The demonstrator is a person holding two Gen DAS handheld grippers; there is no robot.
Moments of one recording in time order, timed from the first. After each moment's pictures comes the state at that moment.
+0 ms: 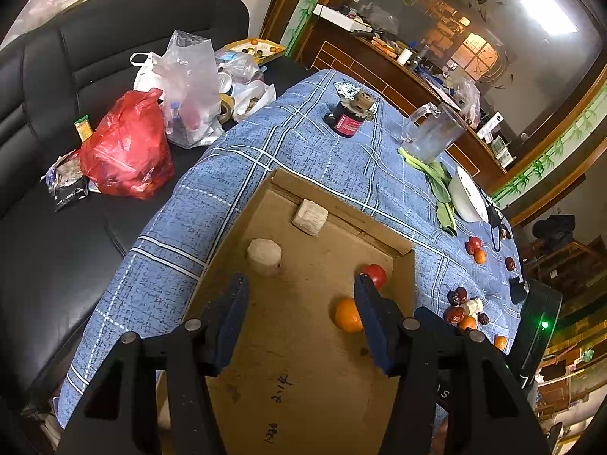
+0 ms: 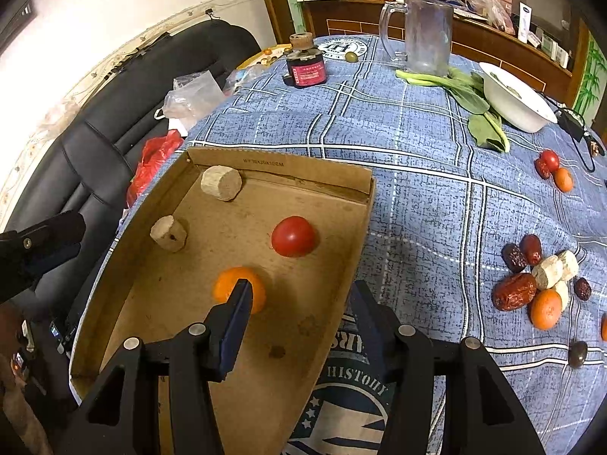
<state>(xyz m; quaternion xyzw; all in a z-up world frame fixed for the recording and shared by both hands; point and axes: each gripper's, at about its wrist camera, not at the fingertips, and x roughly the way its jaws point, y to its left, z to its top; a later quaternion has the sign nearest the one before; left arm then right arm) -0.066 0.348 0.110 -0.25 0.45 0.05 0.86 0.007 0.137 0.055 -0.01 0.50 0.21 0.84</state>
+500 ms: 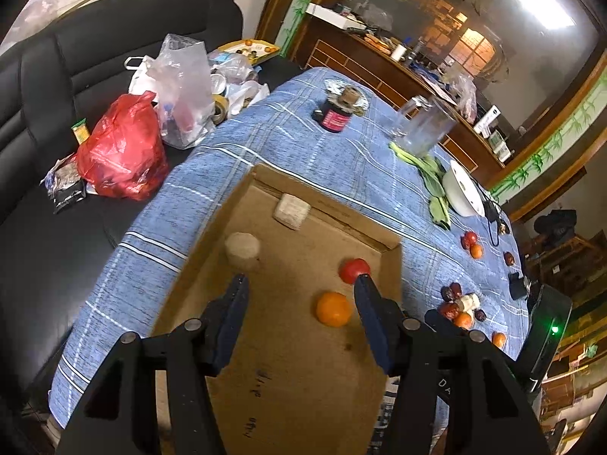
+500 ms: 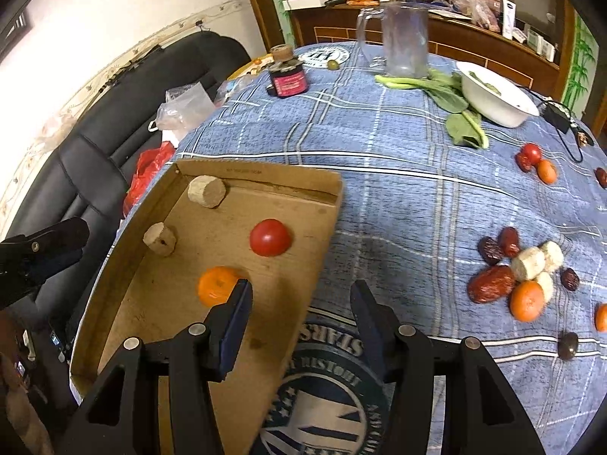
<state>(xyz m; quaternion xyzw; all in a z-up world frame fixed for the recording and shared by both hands) -0.063 0.320 0.117 -0.24 0.45 0.04 0.86 0.000 0.099 0.064 0.01 0.48 0.20 0.85</state>
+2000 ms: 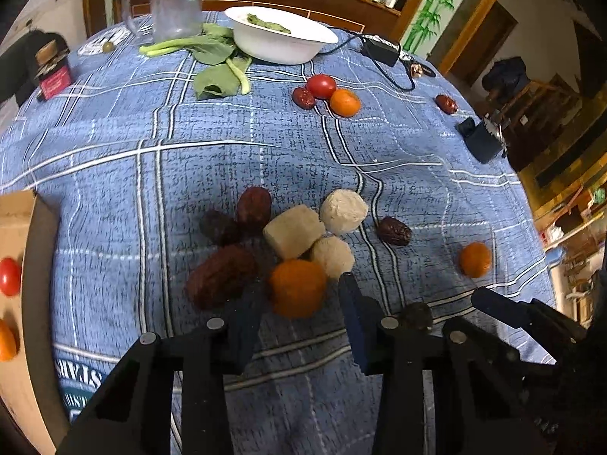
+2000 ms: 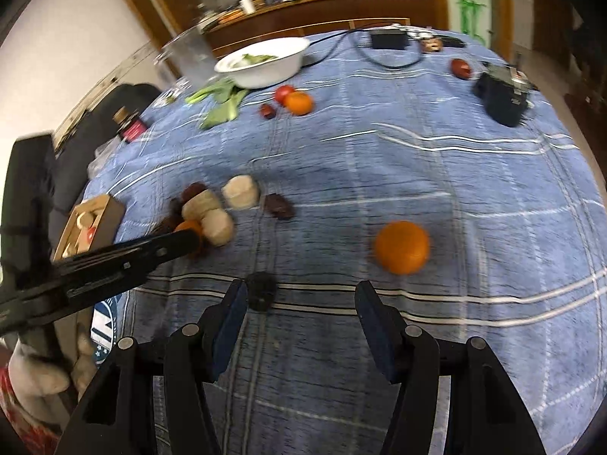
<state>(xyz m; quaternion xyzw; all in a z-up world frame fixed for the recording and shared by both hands) 0.043 0.008 0.028 -0.05 0.53 -0.14 0.84 -0.005 -0.180 0.033 0.09 0.50 0.12 0.85</state>
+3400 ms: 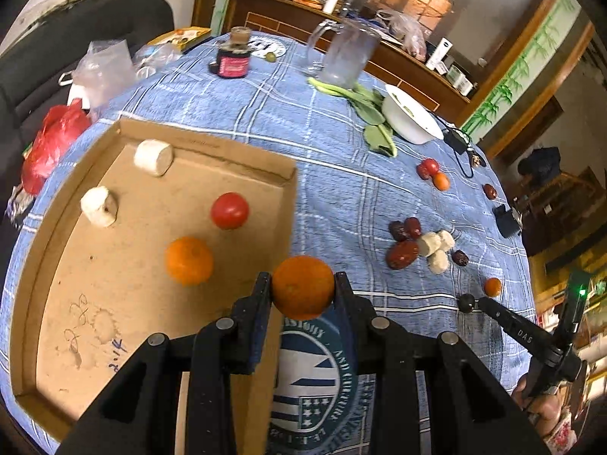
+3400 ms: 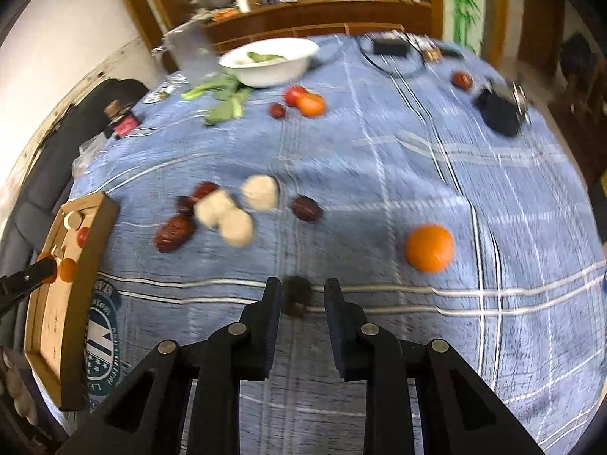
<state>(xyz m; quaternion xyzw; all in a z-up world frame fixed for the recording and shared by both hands) -0.045 0.196 0.077 -0.18 0.48 -0.03 0.86 -0.009 -0.157 0.037 0.08 0.51 0.07 0.85</state>
